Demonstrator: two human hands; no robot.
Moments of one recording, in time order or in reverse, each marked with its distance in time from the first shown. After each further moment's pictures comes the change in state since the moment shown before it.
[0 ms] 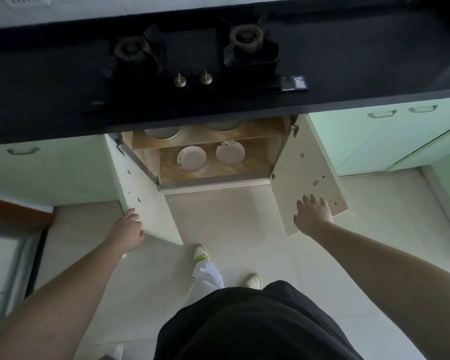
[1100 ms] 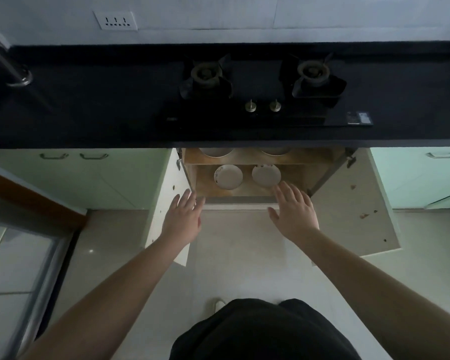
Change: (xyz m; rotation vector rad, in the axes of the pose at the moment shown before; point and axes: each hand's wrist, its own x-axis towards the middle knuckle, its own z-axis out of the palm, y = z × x) left_hand -0.008 -0.054 -0.071 0.042 0.395 0.185; right_hand -0.020 -0.226 -0.138 0.230 0.466 -0.167
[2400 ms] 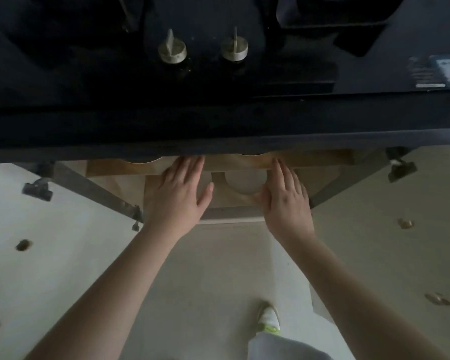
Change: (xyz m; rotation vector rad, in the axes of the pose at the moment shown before) left_hand 0.330 0.107 0.138 -0.253 0.141 -0.045; right_hand 0.247 0.142 0.207 0.364 0.174 0.141
